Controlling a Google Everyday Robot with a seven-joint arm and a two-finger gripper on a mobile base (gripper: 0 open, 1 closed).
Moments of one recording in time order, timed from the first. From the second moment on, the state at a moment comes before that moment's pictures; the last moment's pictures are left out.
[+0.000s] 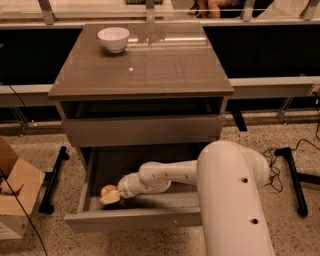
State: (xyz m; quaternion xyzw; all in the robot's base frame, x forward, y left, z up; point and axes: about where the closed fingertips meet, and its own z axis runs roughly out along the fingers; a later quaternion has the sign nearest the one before) arm 0.597 0.196 0.364 -0.43 0.80 0.34 0.26
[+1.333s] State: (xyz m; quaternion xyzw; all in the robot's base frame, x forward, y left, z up) arm 0.591 0.179 0.449 -0.42 0.78 0.32 0.34
